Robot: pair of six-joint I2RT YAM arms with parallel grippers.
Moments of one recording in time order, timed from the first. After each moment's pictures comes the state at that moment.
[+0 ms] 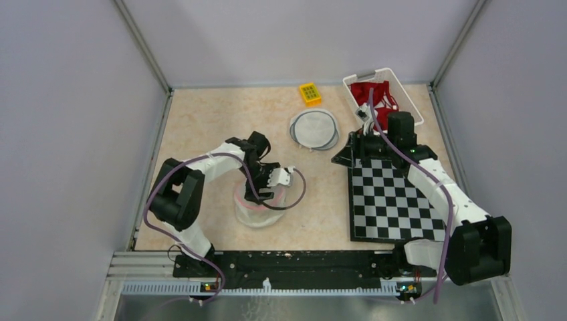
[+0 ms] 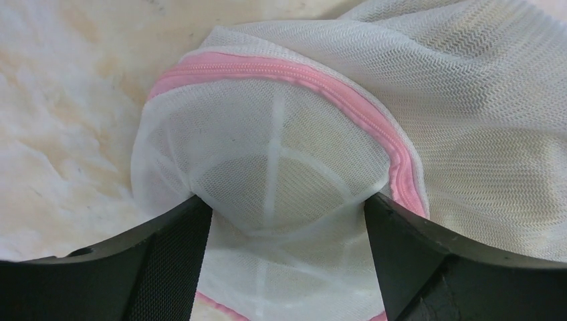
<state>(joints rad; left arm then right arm) -0.49 1.71 1.08 -0.83 0.42 1.12 0.23 1.22 0.92 -0.31 -0.79 0.07</state>
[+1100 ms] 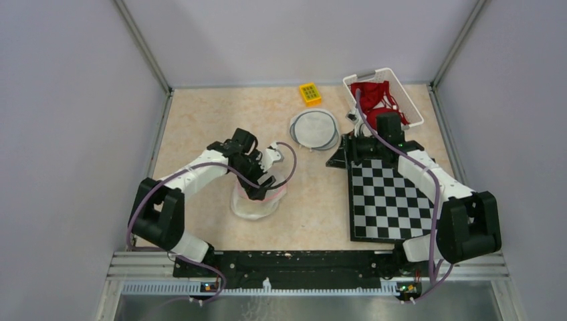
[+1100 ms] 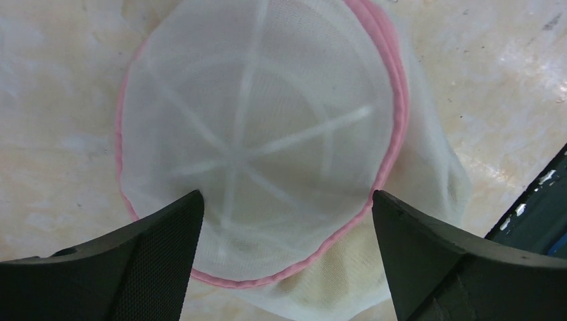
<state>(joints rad) -0.43 1.48 1.00 -0.73 0.39 0.59 0.25 1.37 0.92 -0.28 -0.84 0.07</state>
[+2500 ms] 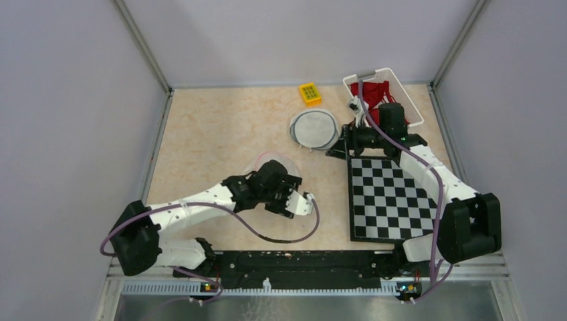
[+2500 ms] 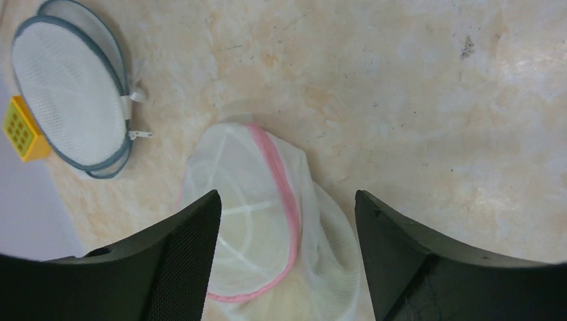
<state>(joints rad) -0.92 1.25 0.81 -0.39 0.14 1.00 0.25 1.37 1.01 -0.28 -0.82 0.05</state>
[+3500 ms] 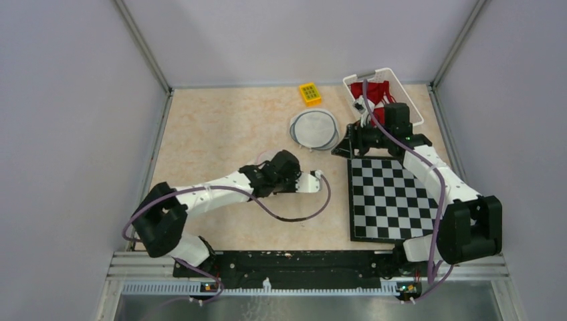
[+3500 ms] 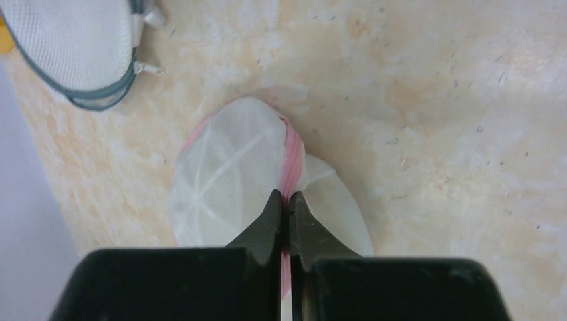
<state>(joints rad) -0.93 1.53 0.93 -0.31 -0.13 0.79 0.20 1.36 1.02 -0.31 -0.79 0.02</state>
